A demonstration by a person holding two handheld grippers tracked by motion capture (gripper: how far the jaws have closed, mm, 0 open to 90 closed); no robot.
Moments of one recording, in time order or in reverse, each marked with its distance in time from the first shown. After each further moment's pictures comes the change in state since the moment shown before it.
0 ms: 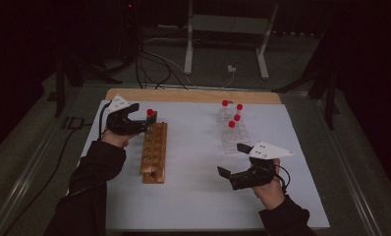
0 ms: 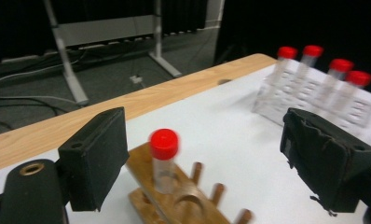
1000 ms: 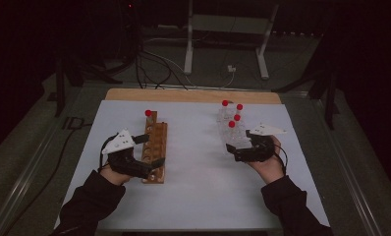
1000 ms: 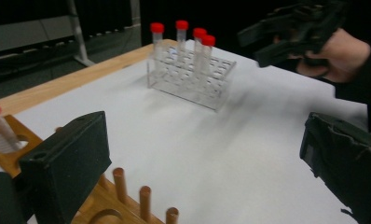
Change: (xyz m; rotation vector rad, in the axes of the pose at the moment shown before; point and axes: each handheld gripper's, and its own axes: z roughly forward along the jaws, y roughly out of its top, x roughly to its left) left arm -0.076 -0.039 -0.048 0.006 -0.256 0.110; right arm -0.078 -0.016 0.045 0.114 -0.190 0.072
